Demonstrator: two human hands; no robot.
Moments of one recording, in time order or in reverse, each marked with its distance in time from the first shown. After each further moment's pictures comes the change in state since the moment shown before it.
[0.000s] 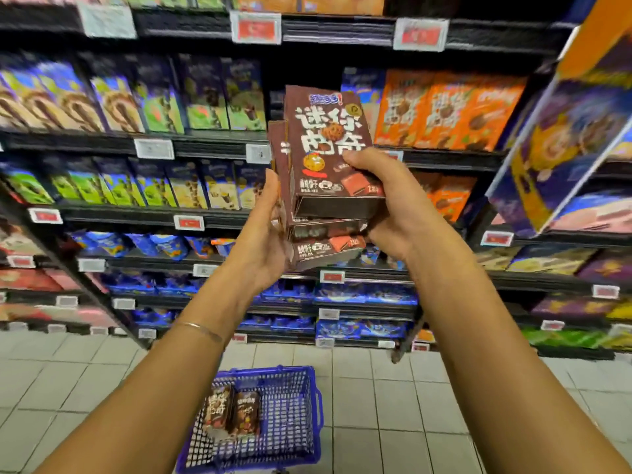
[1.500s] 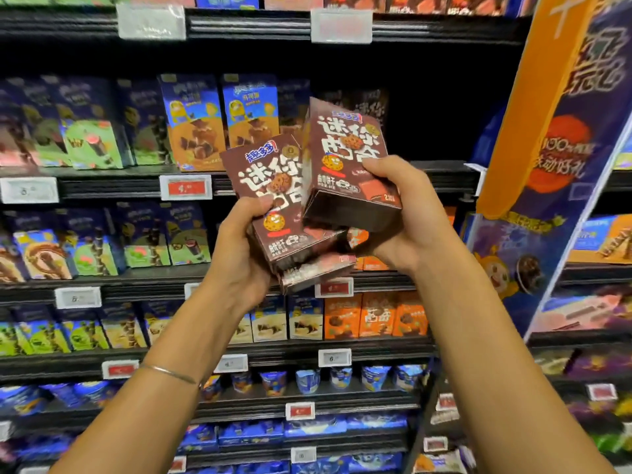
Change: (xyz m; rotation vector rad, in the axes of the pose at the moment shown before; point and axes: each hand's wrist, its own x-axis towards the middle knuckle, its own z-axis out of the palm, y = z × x) left_hand 0.135 0.109 0.128 -0.033 -0.017 0.284; right_hand 0.076 -0.171 -0.072 0.061 0.009 -0.269
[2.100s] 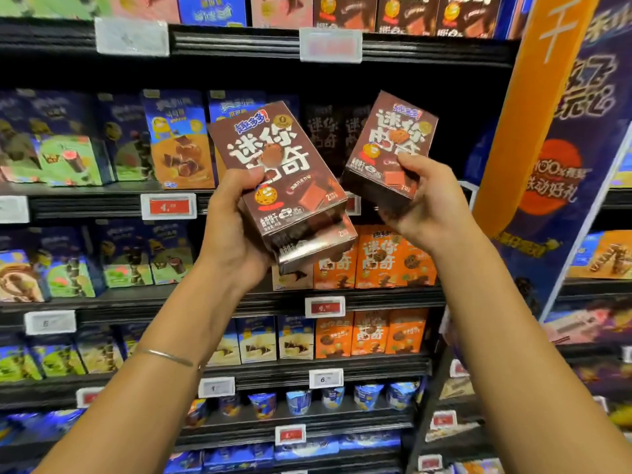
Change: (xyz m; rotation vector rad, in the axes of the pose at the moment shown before) left_hand 0.043 0.023 0.025 -0.020 -0.139 0.088; right_hand 0.054 -0.035 -0.052 0.033 0.325 -0.069
